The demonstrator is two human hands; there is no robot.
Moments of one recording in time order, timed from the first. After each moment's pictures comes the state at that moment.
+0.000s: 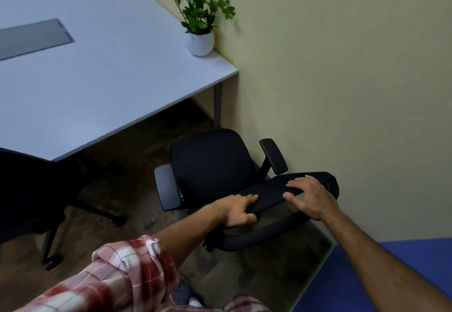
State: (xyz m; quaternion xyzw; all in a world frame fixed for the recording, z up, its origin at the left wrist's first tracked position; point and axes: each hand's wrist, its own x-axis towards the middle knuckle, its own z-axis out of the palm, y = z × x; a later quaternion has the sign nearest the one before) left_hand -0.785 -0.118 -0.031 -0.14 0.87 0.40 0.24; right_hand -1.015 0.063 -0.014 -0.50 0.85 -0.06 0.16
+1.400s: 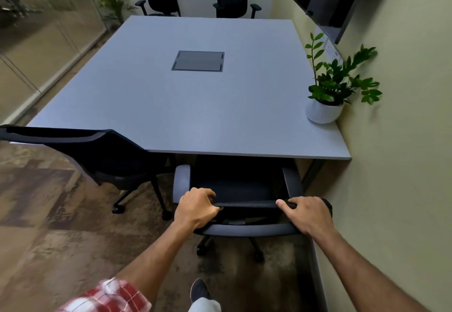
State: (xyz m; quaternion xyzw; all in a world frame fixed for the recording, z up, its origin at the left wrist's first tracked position) left_hand -0.766 -0.295 0.005 -0.71 0.67 0.18 -0.12; right_hand -1.086 -0.315 0.006 -0.73 0.68 0.00 0.05
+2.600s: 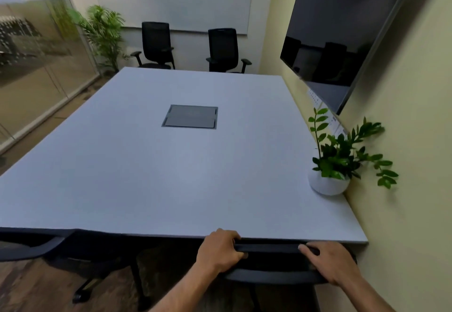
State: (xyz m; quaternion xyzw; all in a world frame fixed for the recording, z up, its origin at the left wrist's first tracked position) left_hand -0.782 -0.543 -0.015 -0.64 0.72 0.26 -0.13; right_hand -1.120 -0.544 -0.007 -0.70 0.71 -0.02 0.08
